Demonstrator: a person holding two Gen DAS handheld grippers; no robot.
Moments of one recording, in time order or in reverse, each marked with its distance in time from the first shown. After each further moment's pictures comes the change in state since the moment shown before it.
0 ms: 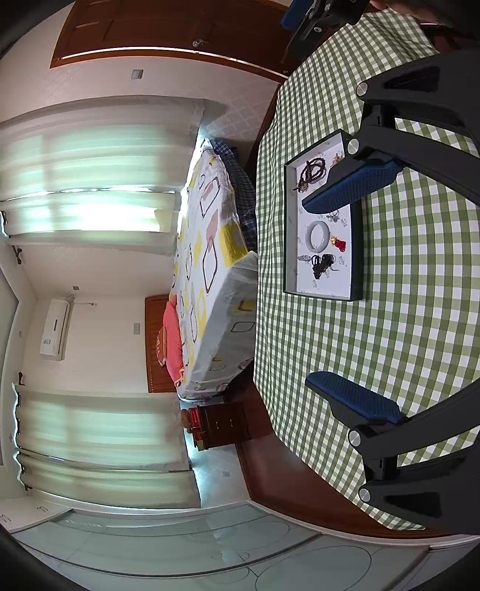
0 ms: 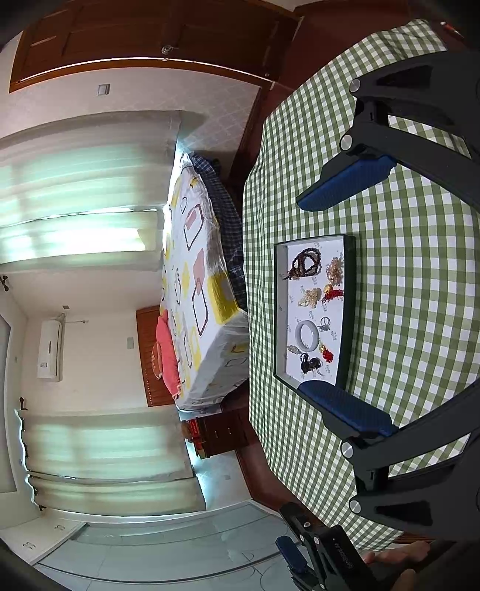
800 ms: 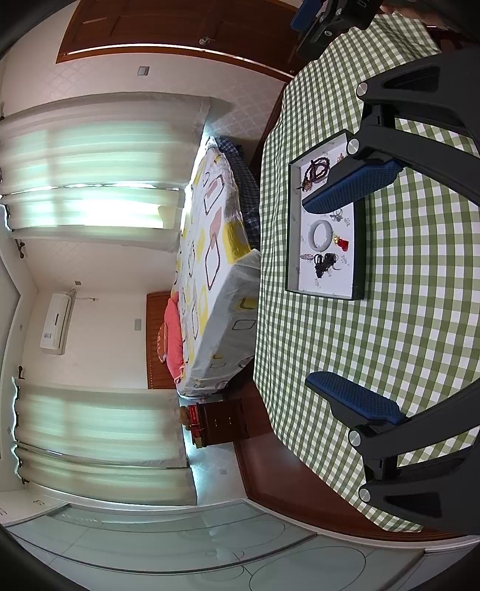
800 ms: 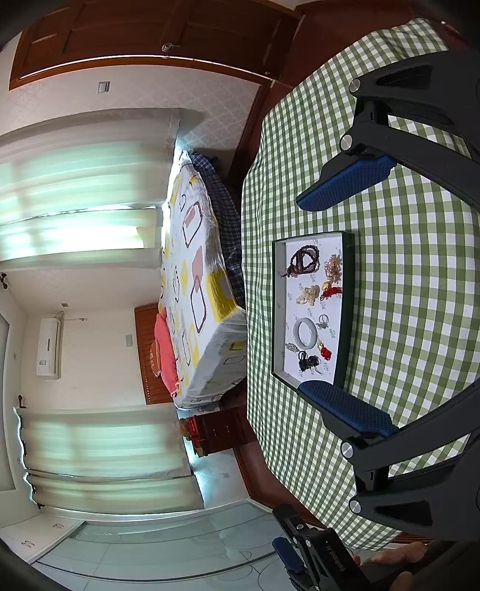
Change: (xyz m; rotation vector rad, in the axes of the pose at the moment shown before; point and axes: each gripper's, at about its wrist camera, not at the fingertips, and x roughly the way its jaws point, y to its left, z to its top) left arm -0.002 0.003 0.000 -0.017 -0.004 0.002; right arm -0.001 0.005 -0.002 -0.005 0.001 0.005
